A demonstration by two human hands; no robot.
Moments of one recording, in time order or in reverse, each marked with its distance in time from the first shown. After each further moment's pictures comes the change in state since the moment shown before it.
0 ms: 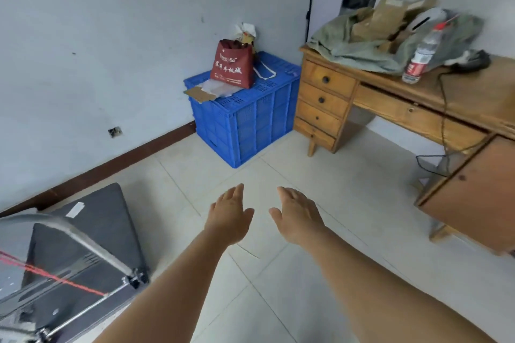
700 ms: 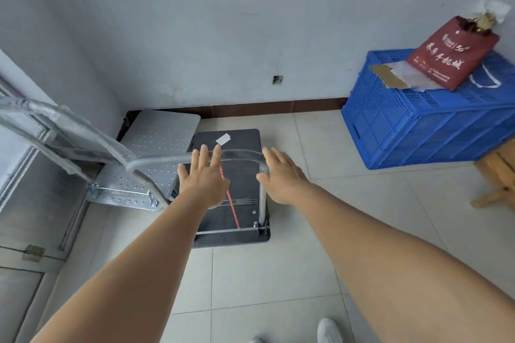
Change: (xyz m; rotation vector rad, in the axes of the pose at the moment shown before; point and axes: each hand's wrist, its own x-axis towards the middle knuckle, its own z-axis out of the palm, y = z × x) left_hand -0.079 -0.416 -0.128 0.059 0.154 -0.716; right_hand 0.085 -0.419 0.153 -0.116 -0.384 -0.595
